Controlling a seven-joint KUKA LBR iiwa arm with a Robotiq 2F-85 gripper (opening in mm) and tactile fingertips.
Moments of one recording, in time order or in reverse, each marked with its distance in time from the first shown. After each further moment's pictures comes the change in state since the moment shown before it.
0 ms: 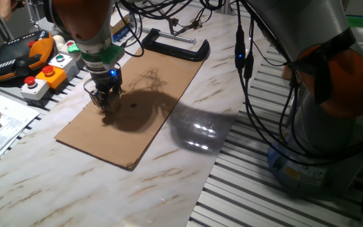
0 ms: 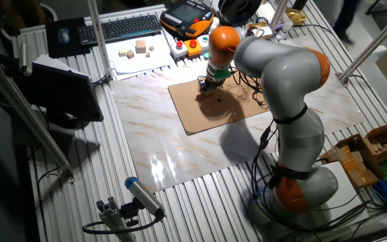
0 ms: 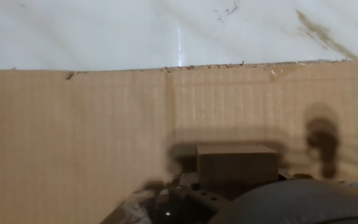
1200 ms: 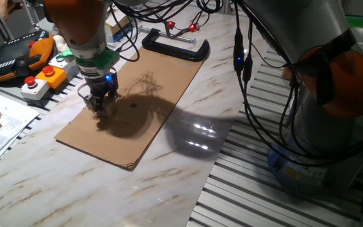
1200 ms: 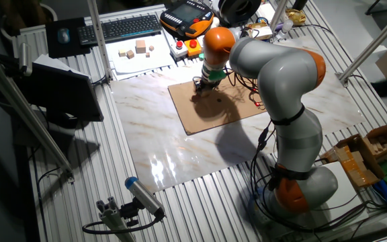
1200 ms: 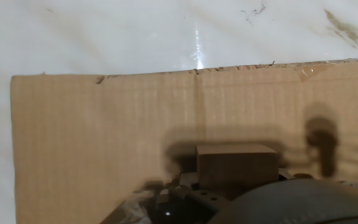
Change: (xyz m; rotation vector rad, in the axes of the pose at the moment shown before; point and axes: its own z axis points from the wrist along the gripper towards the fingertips) arm -0.001 0.024 0.002 -0.001 0.001 0.016
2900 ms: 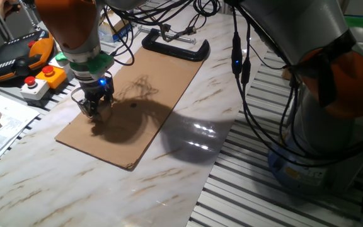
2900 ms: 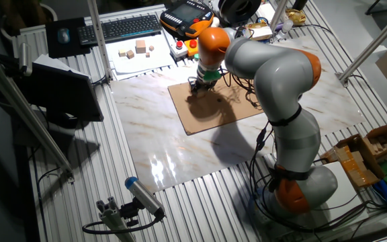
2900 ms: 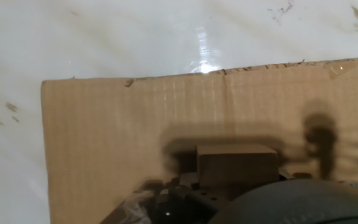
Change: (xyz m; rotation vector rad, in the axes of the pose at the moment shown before) arm 0.000 0.025 0.000 0.000 0.010 0.022
